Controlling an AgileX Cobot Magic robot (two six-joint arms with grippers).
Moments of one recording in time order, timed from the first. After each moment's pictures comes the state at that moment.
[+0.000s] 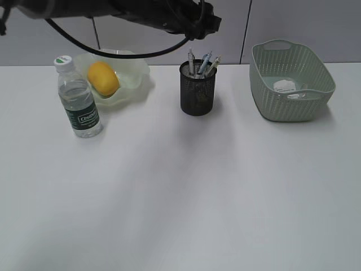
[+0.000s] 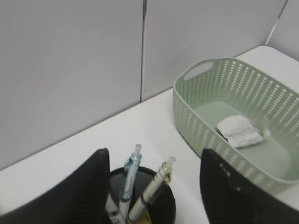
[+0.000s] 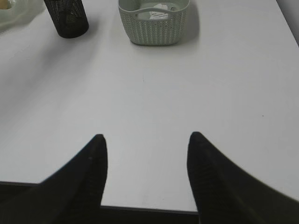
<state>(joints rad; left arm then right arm) -0.62 2.09 -1.74 -0.29 0.19 0.25 0.09 -0.01 -0.50 0.06 1.04 0.00</state>
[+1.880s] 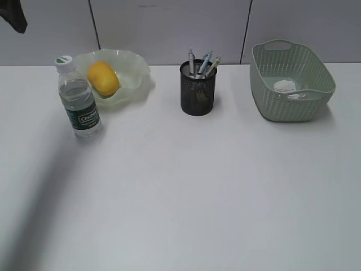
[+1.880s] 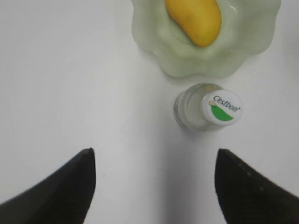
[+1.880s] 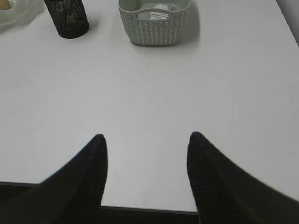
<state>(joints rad) -0.14 1.73 -1.74 0.02 1.22 -0.11 0.09 -0.01 -0.50 0.06 1.04 0.00</state>
